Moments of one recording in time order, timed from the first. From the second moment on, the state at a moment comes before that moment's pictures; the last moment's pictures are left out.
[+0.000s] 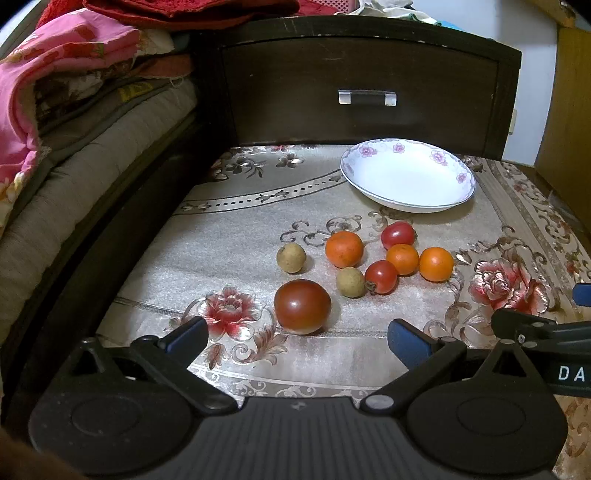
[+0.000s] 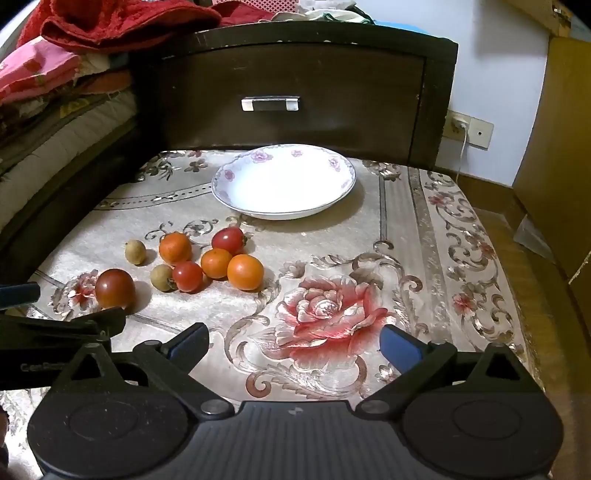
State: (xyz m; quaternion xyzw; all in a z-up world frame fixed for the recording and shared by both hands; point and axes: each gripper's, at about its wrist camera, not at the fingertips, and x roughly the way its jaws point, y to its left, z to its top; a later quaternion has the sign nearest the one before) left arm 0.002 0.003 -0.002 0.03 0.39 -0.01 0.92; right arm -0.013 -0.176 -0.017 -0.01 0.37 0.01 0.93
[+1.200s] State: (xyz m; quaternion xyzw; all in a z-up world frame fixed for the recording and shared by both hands) left arm 0.000 -0.002 -0.002 0.04 0.38 -0.03 0.92; right arm -0.009 -0.179 -0.026 0.00 0.39 0.00 0.92
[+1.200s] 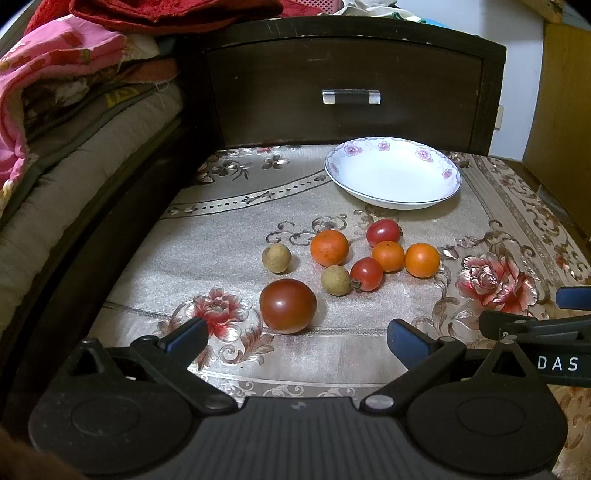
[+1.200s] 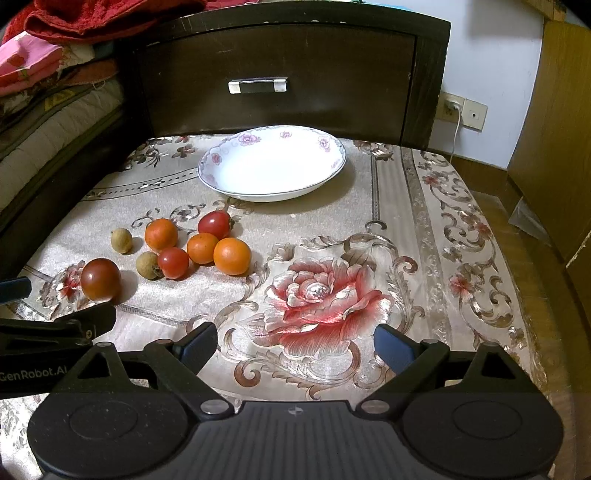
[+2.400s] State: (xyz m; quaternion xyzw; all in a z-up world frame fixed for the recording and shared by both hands) left arm 0.010 -0.001 -0.004 0.05 0.38 -0.07 0.92; right arm 0.007 -0.172 -0.032 -0.03 0.41 0.03 0.91
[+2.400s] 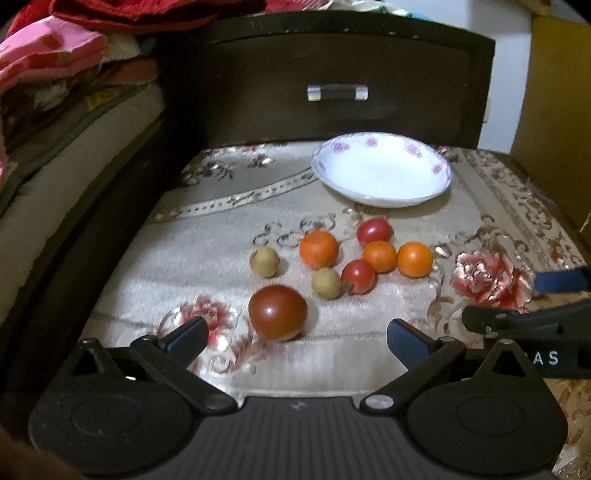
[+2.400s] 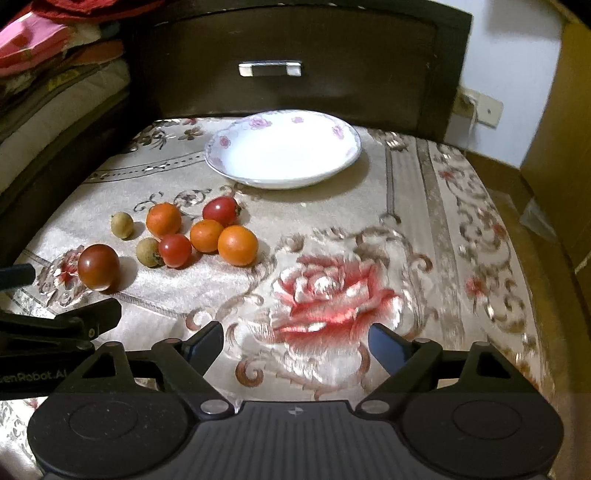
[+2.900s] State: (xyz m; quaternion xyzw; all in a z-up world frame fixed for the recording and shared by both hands) left arm 0.052 0.007 -0.014 0.11 0.39 -0.11 0.91; right arm 0.055 -0.157 -0.030 -0.10 0.39 0.16 0.90
